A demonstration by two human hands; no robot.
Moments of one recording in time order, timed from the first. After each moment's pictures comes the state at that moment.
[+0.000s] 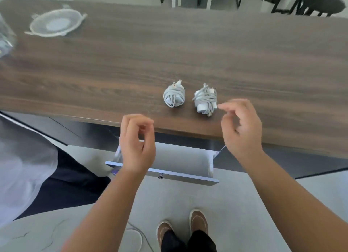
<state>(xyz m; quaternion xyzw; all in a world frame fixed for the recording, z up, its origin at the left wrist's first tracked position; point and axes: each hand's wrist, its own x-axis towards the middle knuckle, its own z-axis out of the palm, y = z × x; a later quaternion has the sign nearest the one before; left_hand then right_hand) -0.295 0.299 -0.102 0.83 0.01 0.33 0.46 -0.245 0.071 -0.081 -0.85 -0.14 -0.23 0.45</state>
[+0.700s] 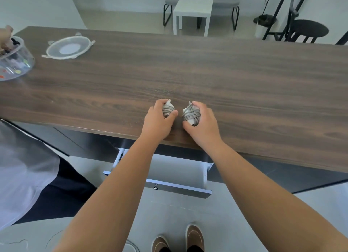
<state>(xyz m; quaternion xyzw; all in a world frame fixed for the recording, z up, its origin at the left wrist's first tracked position) -0.208 0.252 -0.072 0.90 0.12 0.02 0.42 -0.203 0.095 -0.087 -0.88 -0.05 -0.03 0.47</state>
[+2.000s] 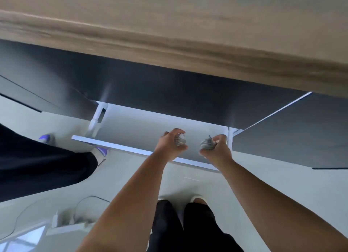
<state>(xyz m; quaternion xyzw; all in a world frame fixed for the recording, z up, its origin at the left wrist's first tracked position) -0.235 0.269 -0.488 0.85 0.16 -0.24 0.43 -0.229 0.084 -0.490 -0.81 0.24 0.26 0.46</state>
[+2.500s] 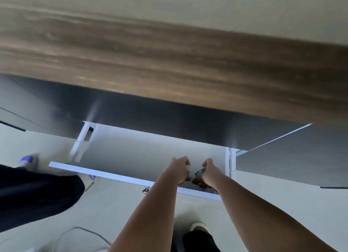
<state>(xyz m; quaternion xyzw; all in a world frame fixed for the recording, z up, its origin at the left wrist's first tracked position) -0.205 0.234 -0.574 0.87 0.08 -0.36 0.33 -0.200 0.082 -0.584 -0.86 0.17 0.39 0.28</state>
